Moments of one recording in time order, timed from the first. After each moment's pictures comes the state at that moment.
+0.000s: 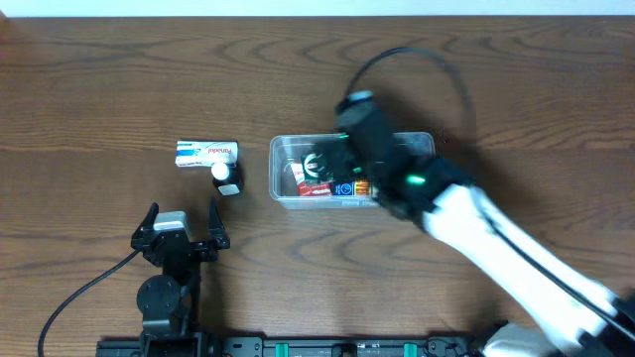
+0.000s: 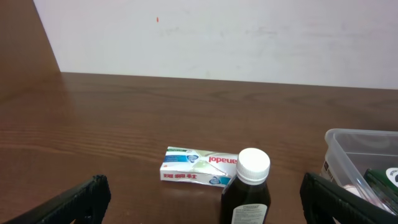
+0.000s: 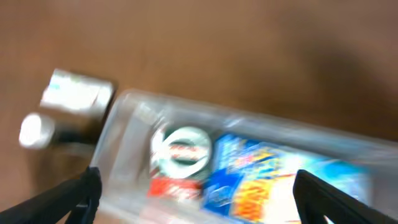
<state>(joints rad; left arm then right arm) 0.02 0.01 0.03 -0.13 -0.06 -0.04 0.67 1.45 1.25 -0.58 0.18 0.48</state>
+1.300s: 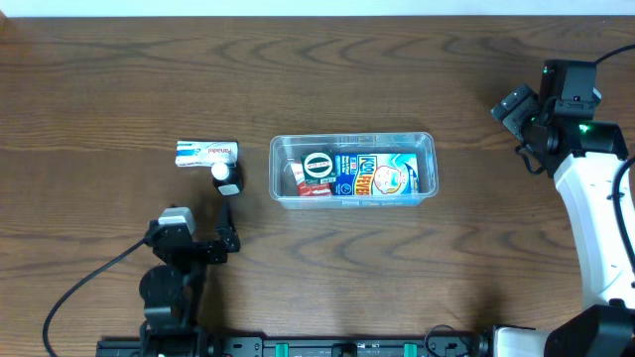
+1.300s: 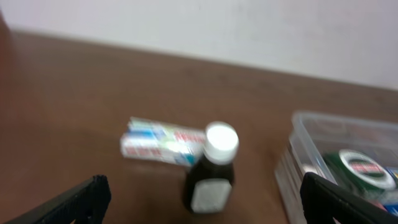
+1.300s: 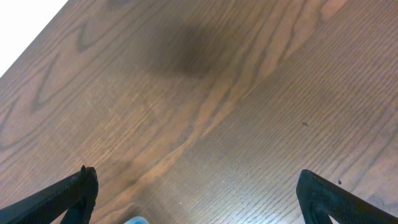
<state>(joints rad) 0.02 0.12 0.05 -0.16 0.07 -0.19 -0.08 1.49 1.26 -0.75 0.18 0.72</state>
